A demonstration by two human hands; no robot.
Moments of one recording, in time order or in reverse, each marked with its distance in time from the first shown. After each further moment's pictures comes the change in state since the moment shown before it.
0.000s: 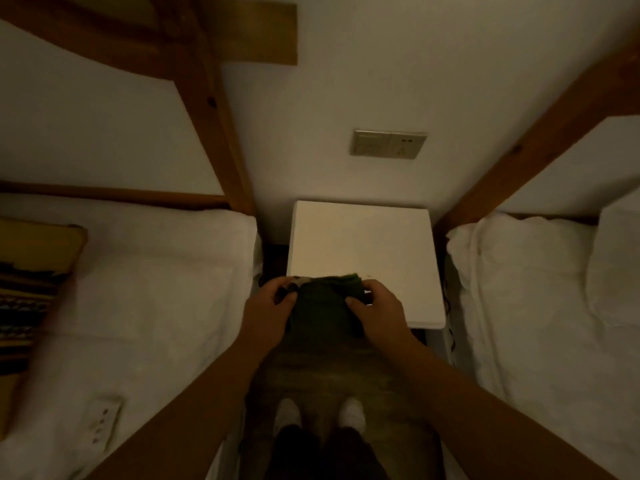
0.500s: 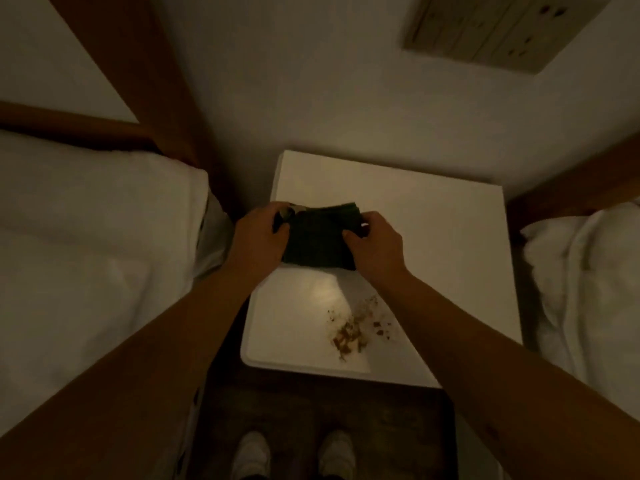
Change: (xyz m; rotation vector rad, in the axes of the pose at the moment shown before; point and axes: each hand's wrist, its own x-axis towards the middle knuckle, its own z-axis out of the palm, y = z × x) left_hand 0.276 -0.139 0.095 0.228 0.105 0.205; right_hand 0.285 0.117 0.099 -0.068 0.066 -0.095
